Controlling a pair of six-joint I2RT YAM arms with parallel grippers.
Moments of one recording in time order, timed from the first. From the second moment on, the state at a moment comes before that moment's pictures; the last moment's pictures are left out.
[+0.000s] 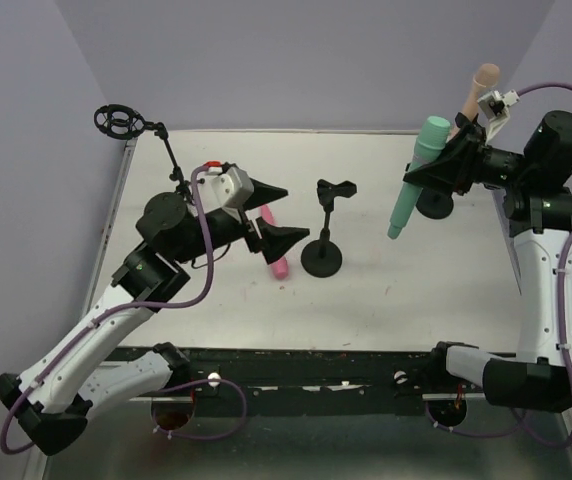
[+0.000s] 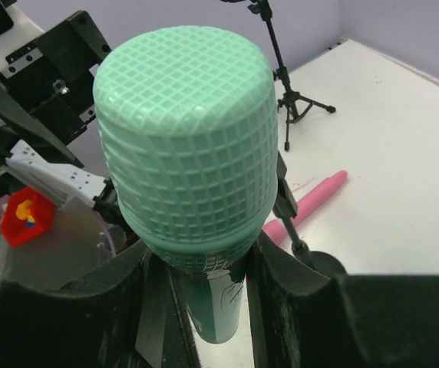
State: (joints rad) left arm -0.78 0.96 1.09 0.01 0.43 -0.16; right arm -0.16 1.16 1.43 -0.31 -1.39 0.34
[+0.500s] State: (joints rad) left arm -0.58 1.10 0.94 -0.04 0.67 0.31; right arm 0.02 1.32 1.59 -0.68 -1.19 -0.29
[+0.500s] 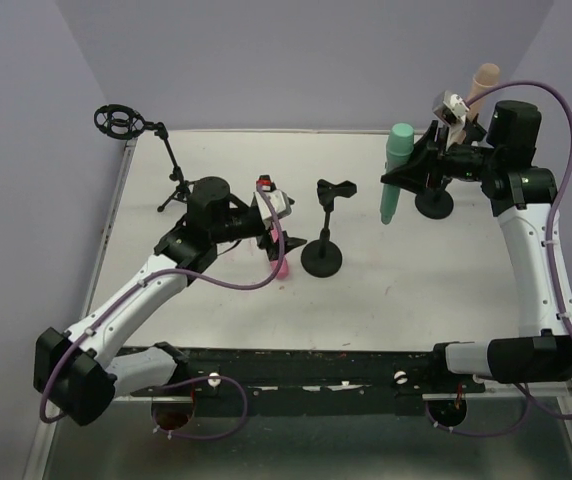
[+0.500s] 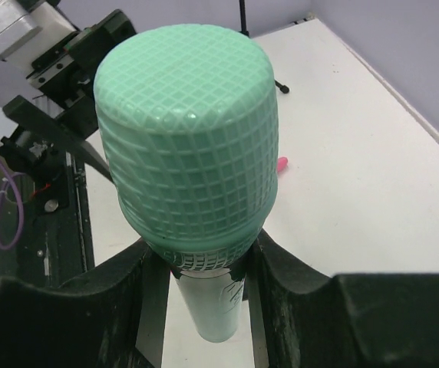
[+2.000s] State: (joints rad) left arm -0.54 1.49 1.22 0.19 0.93 0.22; right arm 0.18 1.44 1.61 -0.68 -1.16 -0.53
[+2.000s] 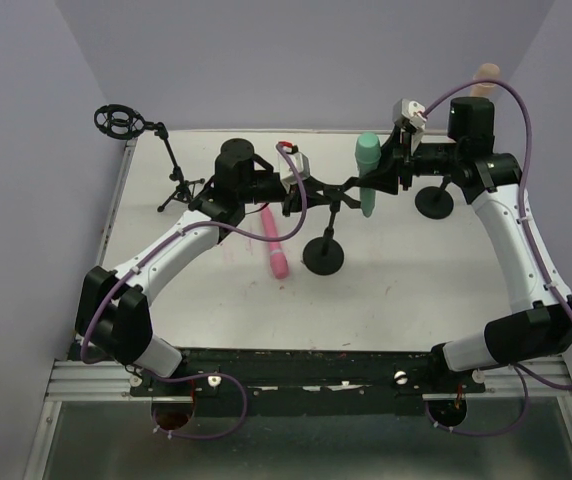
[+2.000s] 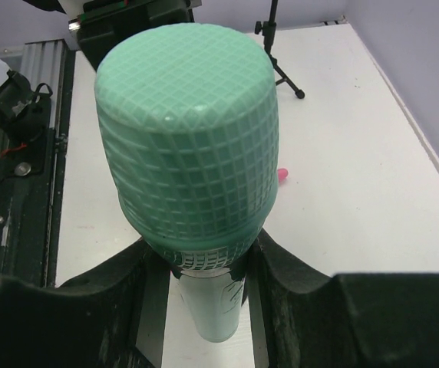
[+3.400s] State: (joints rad) left arm -0.54 1.50 1.20 0.26 0.93 0.06; right arm 0.24 1.42 1.42 -0.40 -1.21 -0.44
